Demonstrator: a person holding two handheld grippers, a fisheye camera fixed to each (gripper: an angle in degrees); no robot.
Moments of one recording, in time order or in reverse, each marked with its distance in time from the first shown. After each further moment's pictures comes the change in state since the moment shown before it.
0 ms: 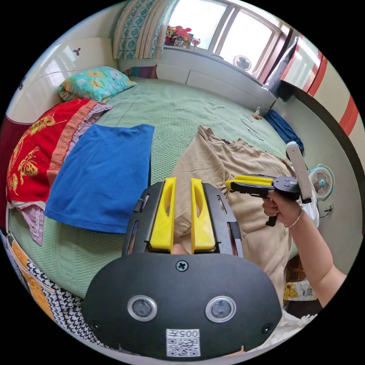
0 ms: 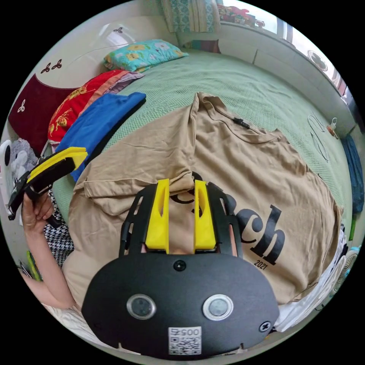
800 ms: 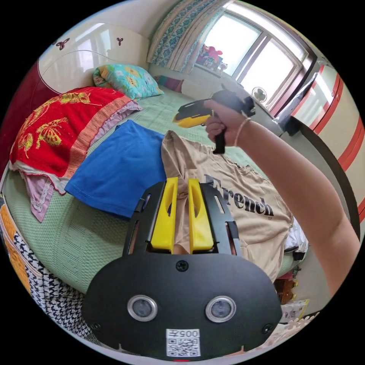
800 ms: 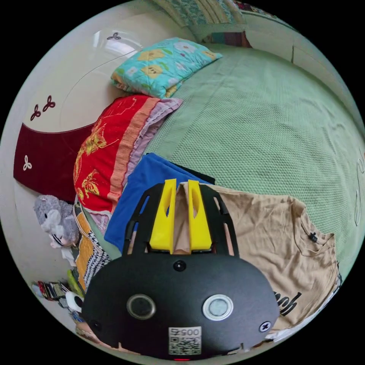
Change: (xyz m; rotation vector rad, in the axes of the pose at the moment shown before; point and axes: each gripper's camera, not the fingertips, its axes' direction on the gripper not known) left arm -0.130 0.006 -0.117 0.109 0.027 -0.170; right arm -0.055 -0.285 0.011 -0.002 -0.286 -0.033
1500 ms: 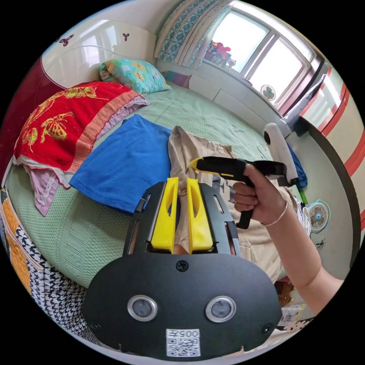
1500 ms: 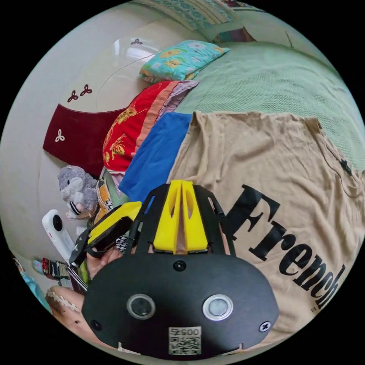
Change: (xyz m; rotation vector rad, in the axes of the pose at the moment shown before) left arm -0.019 -0.019 -0.033 -0.035 -0.034 -0.031; right arm 0.007 0.070 0.051 0.006 -0.149 -0.011
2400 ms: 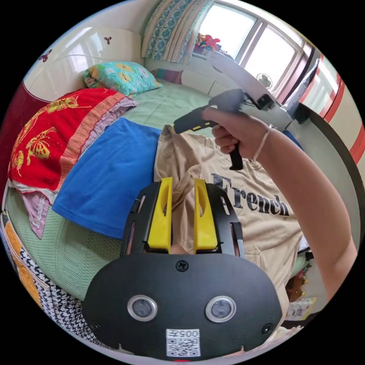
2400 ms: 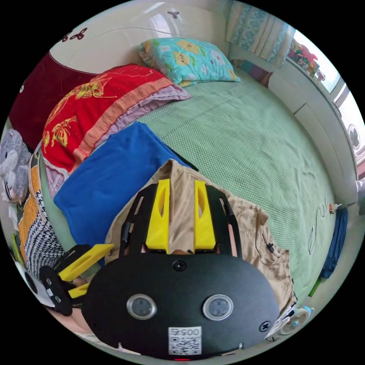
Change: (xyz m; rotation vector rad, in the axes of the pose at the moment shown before) left arm 0.036 -0.027 0.030 -0.066 -0.064 0.090; right arm -0.070 -0.104 0.109 -0.087 0.513 -0.223
